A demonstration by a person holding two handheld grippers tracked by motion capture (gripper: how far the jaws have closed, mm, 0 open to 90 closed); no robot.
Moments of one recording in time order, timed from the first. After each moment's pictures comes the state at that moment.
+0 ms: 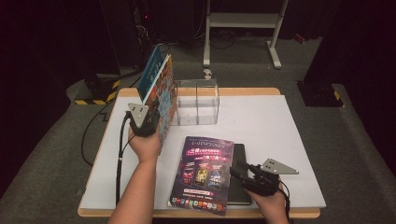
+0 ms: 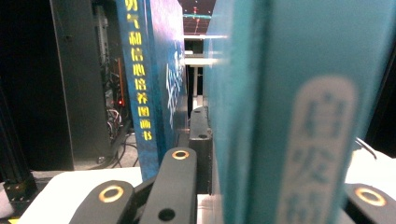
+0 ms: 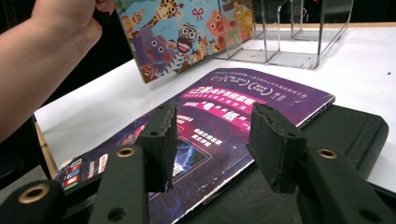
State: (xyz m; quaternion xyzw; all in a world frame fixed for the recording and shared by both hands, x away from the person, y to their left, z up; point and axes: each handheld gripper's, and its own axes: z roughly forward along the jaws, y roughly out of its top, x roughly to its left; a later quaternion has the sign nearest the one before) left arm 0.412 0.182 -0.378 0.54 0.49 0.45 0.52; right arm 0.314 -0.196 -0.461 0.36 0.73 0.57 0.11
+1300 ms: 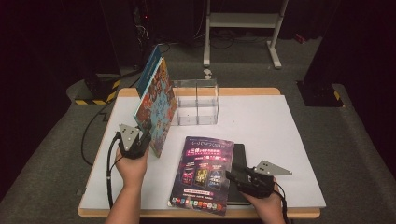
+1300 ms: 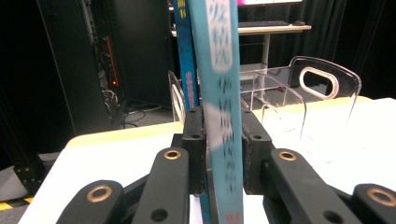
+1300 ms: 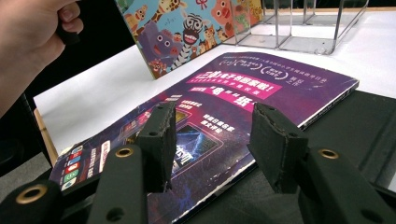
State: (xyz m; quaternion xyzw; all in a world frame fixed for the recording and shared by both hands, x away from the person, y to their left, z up) left arm 0.358 0.211 -0.408 0.60 0.48 0.43 0.48; right arm 0.312 -0.185 -0.469 0.35 0.75 0.56 0.10
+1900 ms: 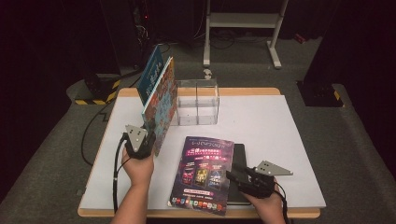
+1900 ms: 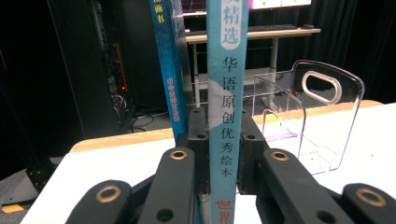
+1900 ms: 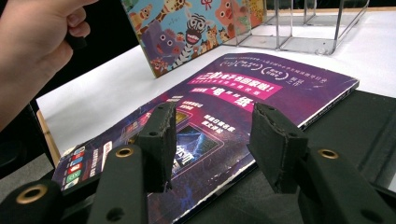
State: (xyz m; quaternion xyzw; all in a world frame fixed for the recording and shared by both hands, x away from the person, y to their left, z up) left arm 0.362 0.192 -0.408 0.58 0.48 0.45 0.48; right arm 0.311 -0.186 -0.469 0.36 0.74 0.56 0.09
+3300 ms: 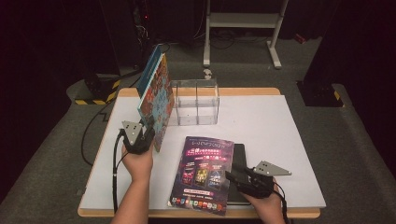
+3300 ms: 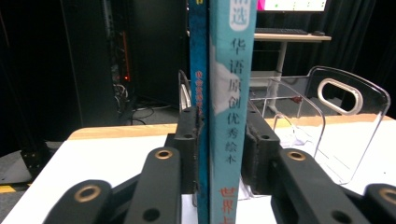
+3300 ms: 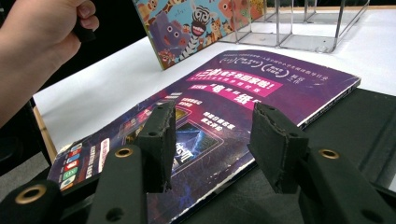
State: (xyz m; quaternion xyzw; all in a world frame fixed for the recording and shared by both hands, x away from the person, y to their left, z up) left arm 0.377 0.202 -0.413 0.56 0.51 0.43 0.49; right arm 0.311 -0.184 -0.470 0.35 0.75 0.55 0.10
